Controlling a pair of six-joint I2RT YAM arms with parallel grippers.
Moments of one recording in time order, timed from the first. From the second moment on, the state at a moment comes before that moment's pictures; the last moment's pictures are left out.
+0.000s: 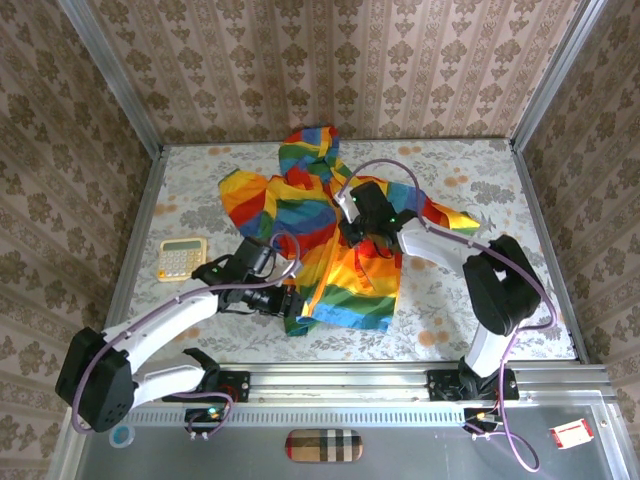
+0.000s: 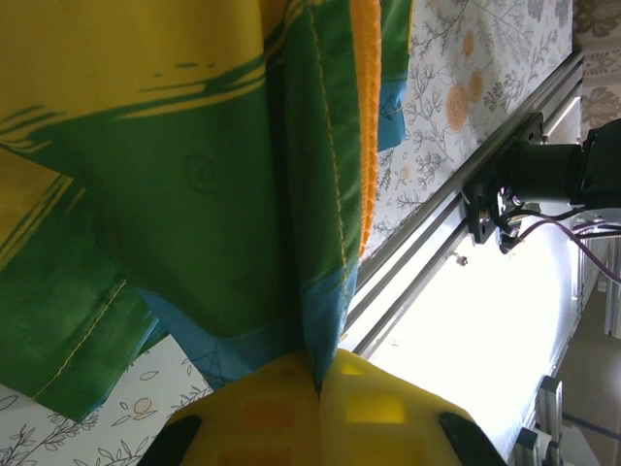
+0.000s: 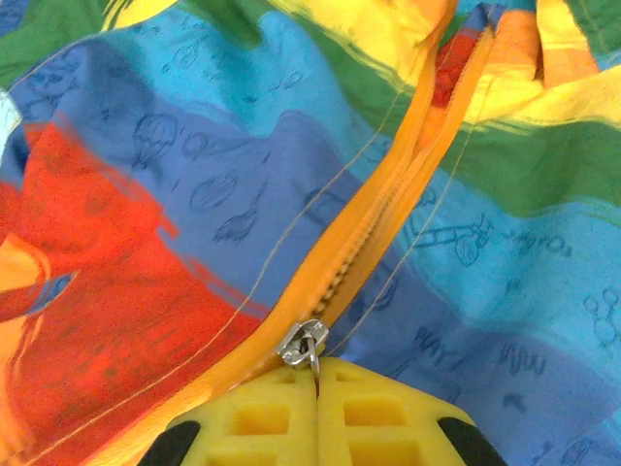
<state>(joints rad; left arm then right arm) -0.68 1.11 0.67 -0.61 0.69 -0.44 0.55 1.76 1.18 -0.22 -0.02 -0.05</state>
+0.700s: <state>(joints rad) -0.67 1.05 0.56 -0.55 0.69 -0.52 0.43 2.10 1.59 -0.32 -0.04 -0.07</state>
